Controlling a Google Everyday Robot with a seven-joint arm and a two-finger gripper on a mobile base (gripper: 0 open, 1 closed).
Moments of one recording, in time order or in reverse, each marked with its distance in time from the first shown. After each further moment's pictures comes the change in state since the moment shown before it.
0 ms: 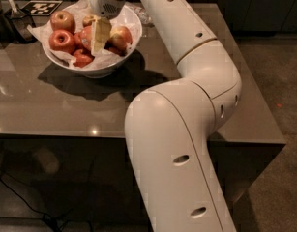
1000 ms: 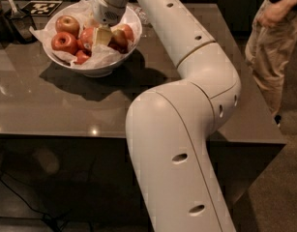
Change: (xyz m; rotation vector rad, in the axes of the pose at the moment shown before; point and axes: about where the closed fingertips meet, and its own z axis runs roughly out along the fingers) arm 0.011 0.005 0.020 -0.035 0.001 -0.001
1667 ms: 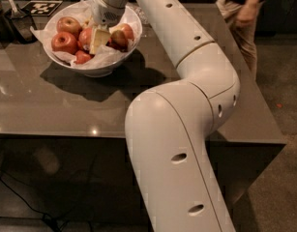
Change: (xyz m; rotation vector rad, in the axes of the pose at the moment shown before) arm 0.000 0.000 0.000 0.000 0.000 0.000
